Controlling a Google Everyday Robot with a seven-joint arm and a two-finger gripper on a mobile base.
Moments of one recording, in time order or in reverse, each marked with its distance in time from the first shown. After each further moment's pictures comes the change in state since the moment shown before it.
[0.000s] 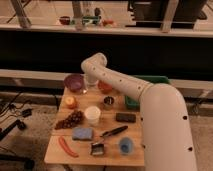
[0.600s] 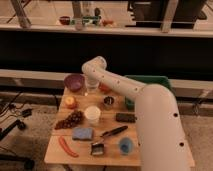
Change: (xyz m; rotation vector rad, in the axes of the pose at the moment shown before) arm 0.010 0.004 0.030 -0.037 0.033 0.042
